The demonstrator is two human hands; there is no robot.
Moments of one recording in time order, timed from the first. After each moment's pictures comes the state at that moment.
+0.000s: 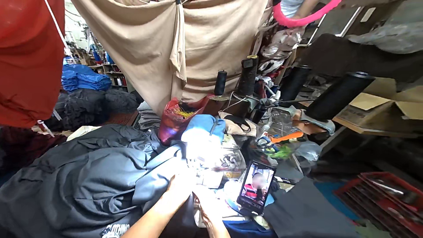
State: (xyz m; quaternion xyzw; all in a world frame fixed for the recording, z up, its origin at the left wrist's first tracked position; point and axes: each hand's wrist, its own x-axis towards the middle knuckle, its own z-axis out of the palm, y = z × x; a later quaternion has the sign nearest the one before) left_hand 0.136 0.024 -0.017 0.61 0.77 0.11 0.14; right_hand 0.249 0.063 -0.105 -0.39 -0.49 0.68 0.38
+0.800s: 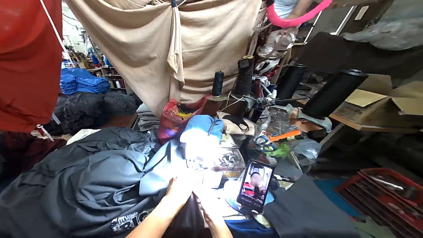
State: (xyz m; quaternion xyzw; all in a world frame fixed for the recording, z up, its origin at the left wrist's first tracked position) left_hand 0.138 0.018 -0.023 0.59 0.78 0.15 0.14; right_hand 0.254 0.065 -0.099 -0.40 -0.55 0.63 0.37
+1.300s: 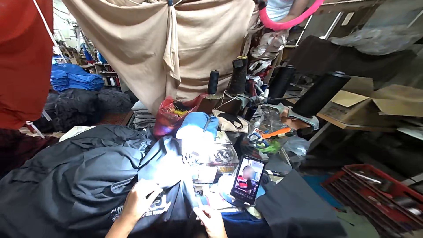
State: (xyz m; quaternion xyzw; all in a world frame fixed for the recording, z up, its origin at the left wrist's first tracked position) left_hand 0.059 -0.074 -0.103 0.60 0.67 0.41 -0.13; right_hand 0.317 0.016 -0.140 -0.41 -0.62 0.56 0.36
